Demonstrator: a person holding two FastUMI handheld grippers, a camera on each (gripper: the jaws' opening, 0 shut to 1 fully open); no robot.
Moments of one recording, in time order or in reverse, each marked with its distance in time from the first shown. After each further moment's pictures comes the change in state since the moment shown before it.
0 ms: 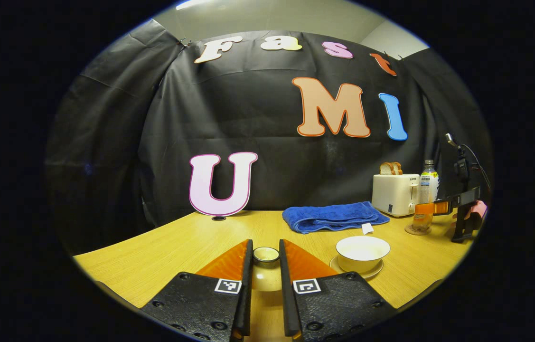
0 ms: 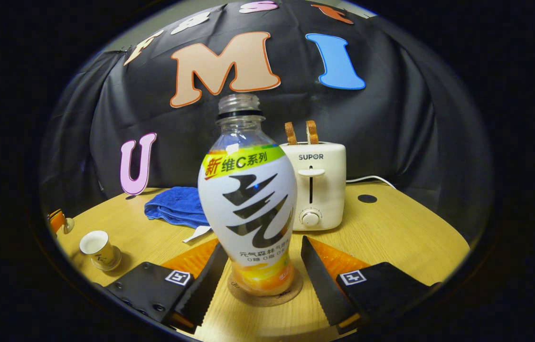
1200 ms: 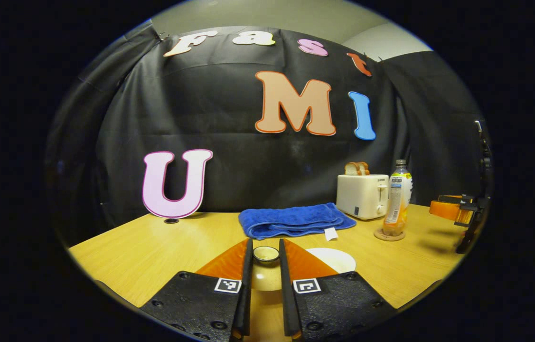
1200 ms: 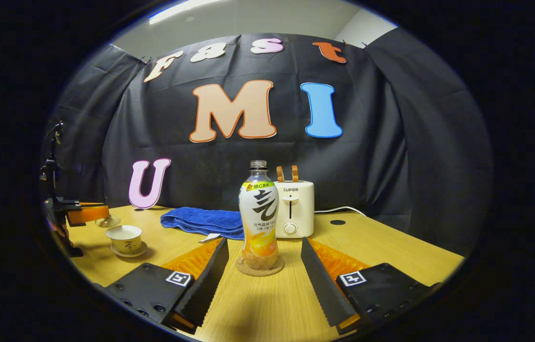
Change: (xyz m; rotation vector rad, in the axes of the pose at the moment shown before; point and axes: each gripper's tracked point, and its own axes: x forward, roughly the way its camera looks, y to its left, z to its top) left arm 0.040 -0.092 0.000 -0.013 0.004 -0.258; right arm -0.129 -0.005 0.013 -0.046 -0.263 -0.062
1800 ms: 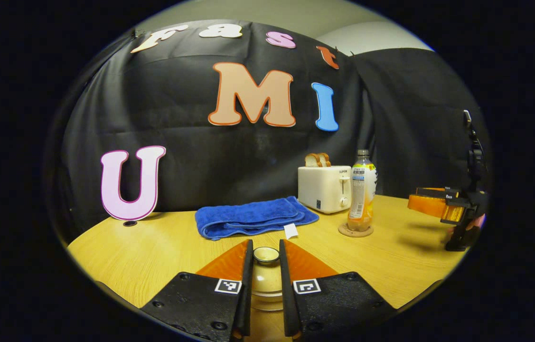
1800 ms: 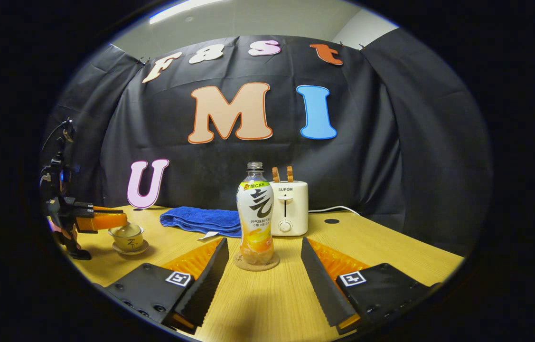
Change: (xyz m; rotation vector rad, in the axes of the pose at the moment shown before) left arm 0.016 -0.059 -0.014 0.056 0.077 -0.213; right arm -0.017 -0.004 0.002 0.000 -0.002 -0.017
